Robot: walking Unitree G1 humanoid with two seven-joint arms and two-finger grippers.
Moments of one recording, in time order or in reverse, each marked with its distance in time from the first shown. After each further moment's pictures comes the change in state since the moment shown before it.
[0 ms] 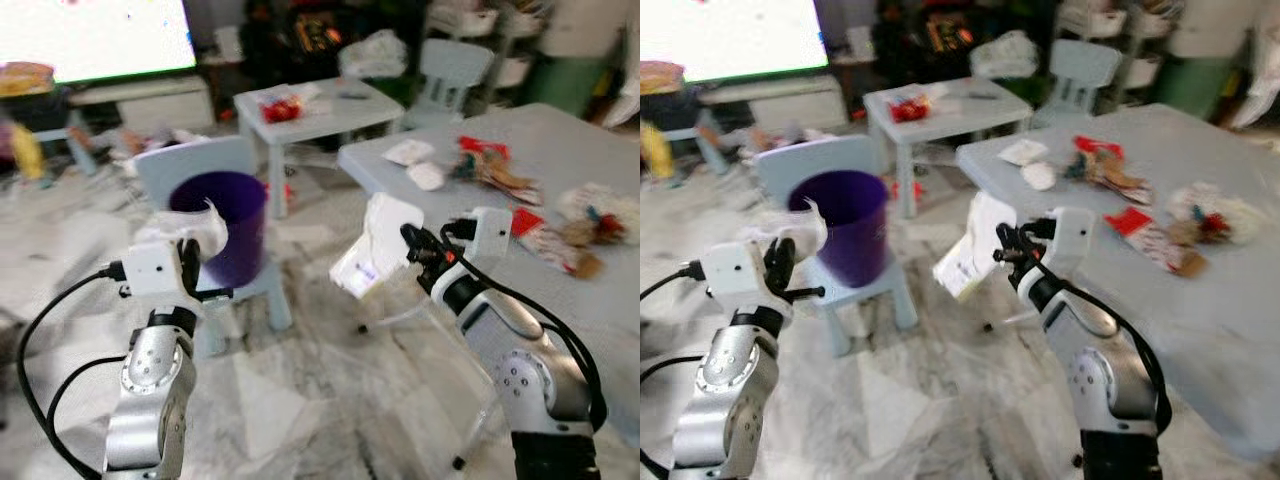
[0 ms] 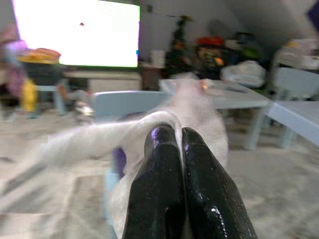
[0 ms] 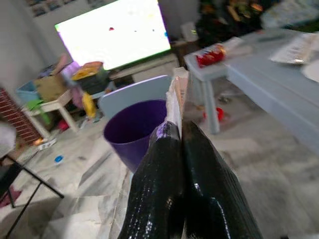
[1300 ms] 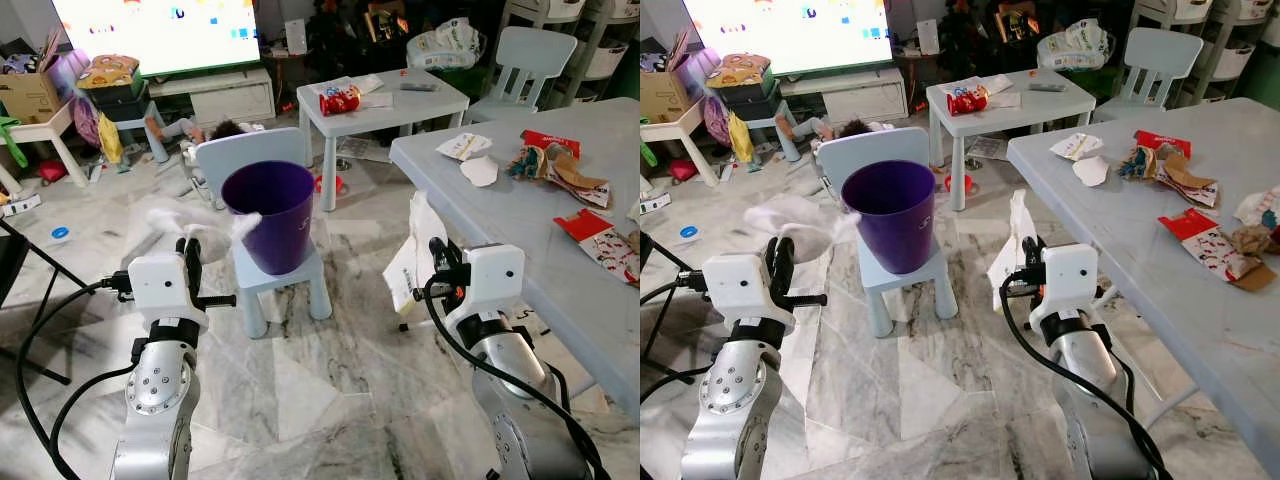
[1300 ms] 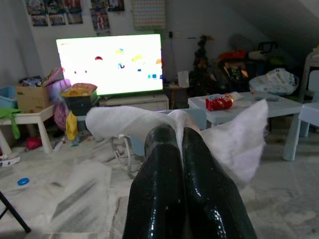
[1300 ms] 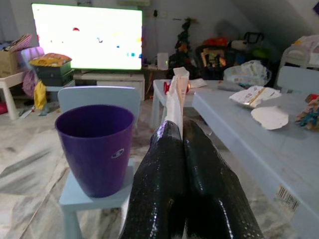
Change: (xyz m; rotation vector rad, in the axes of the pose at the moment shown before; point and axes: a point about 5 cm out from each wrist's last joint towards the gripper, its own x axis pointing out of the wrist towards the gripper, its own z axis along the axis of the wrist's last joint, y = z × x) left arm -0.014 -0.002 -0.002 0.123 -0.100 -0.004; right arm -0.039 -0.001 -0.019 -0.385 -0.129 -0.187
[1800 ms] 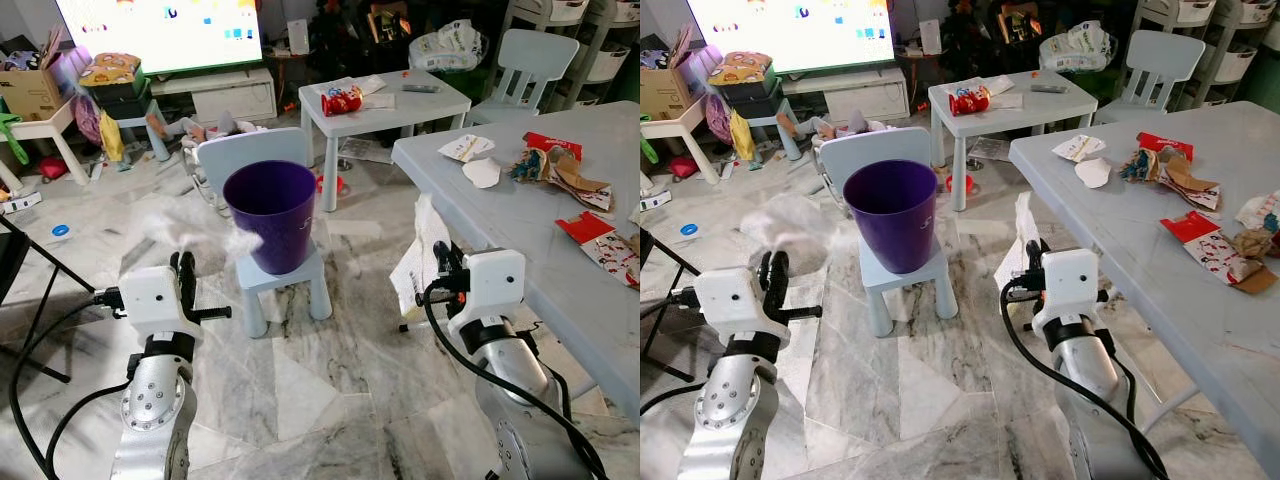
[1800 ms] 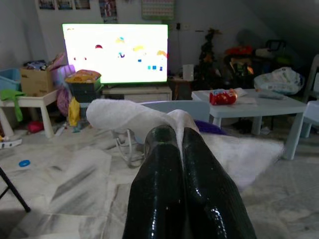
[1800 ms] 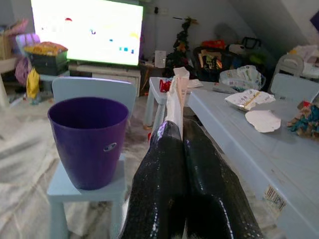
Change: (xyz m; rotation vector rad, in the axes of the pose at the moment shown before) left arm -0.012 0.003 -0.008 -0.056 0.034 0.030; right arm -0.005 0.002 -0.004 -0.091 0.019 0.022
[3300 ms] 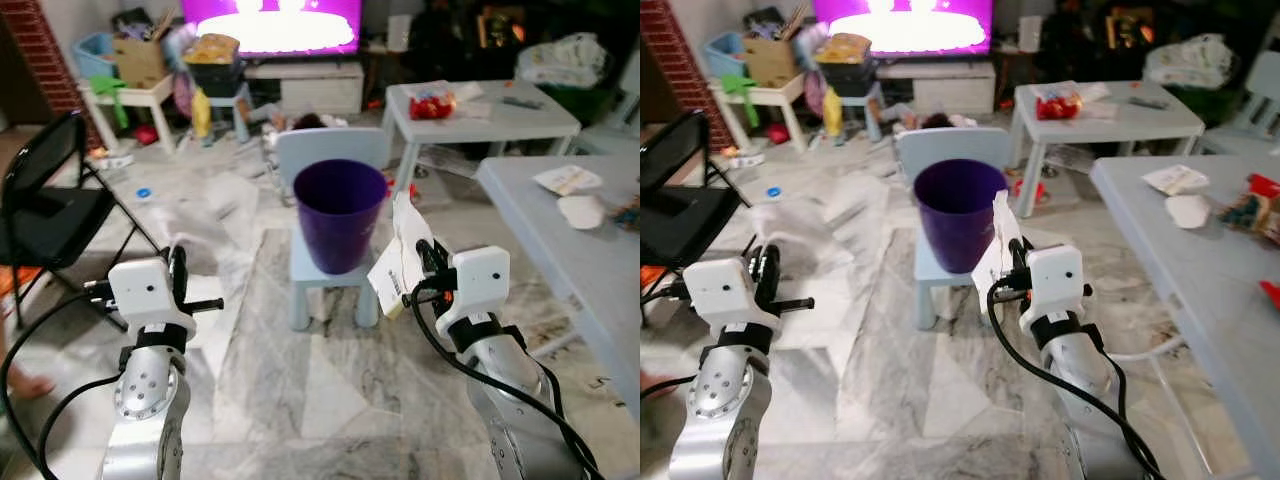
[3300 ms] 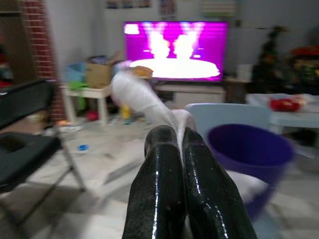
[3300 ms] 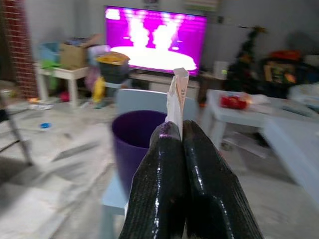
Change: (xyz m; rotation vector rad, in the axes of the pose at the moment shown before) left arm 0.009 0.003 0.006 -0.002 0.006 0.011; right arm 0.002 0.006 0.006 0.057 -0.024 0.050
